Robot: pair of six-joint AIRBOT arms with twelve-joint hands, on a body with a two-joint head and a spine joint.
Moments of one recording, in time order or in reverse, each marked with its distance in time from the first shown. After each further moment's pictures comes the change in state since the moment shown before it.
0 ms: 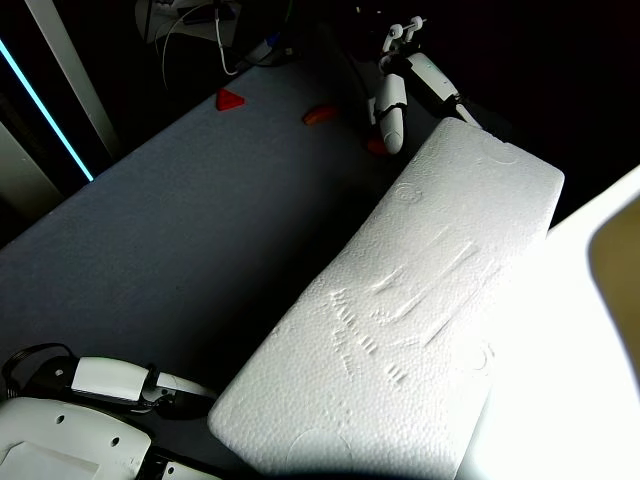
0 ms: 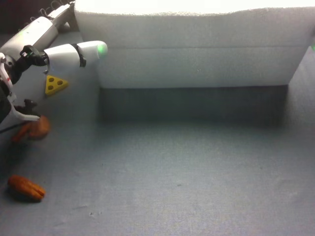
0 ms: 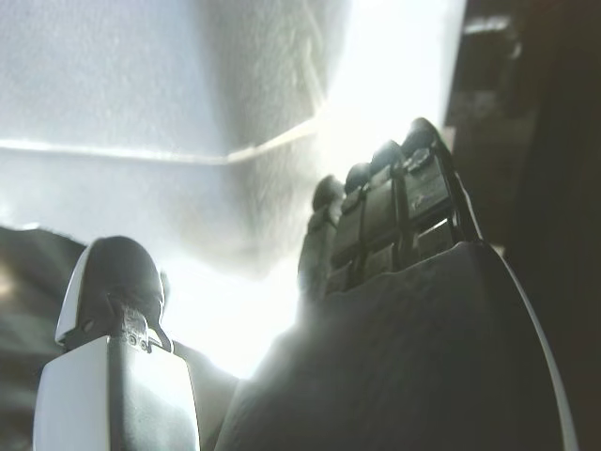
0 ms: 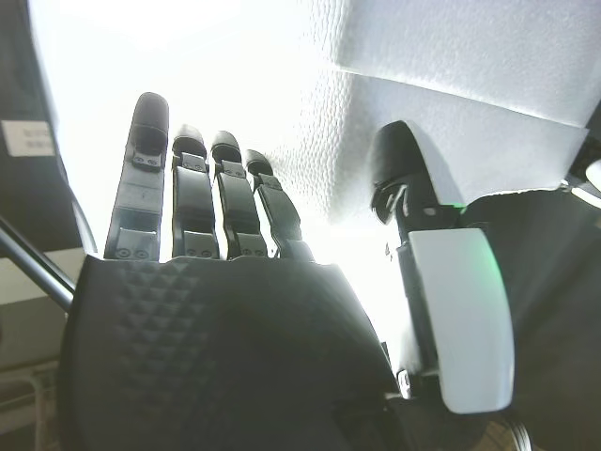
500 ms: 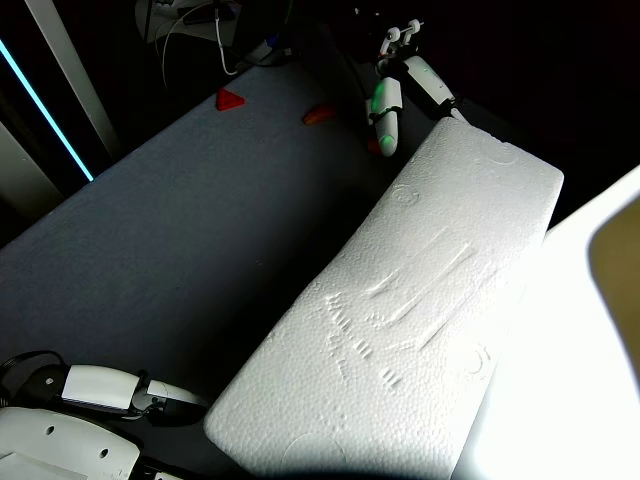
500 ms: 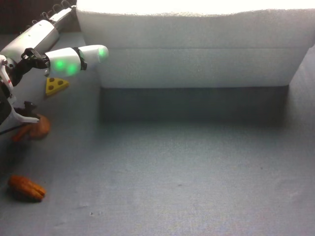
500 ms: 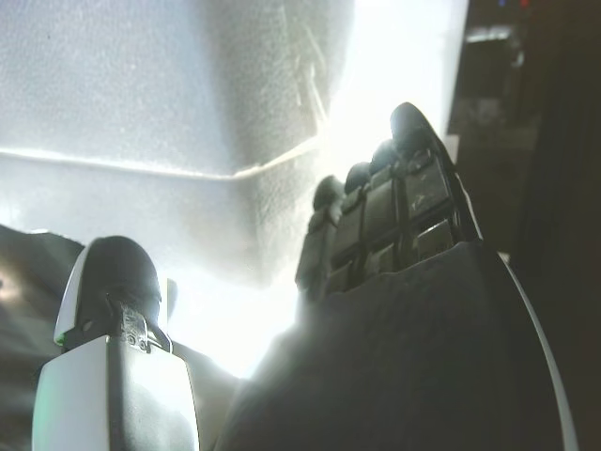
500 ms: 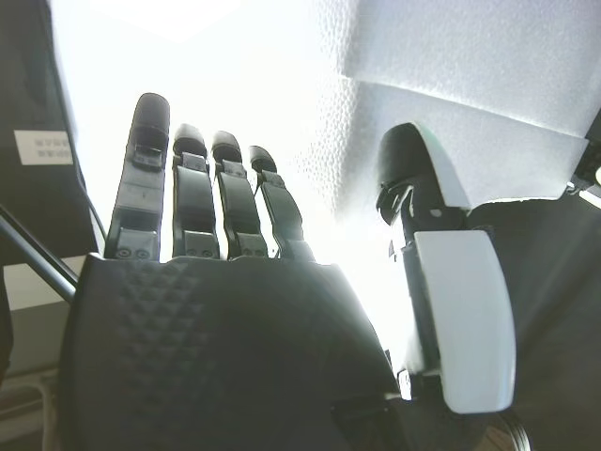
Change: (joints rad) left arm -0.002 0.000 0.000 0.012 0.006 0.000; right arm -0.031 0.008 -0.002 0.035 0.001 -0.001
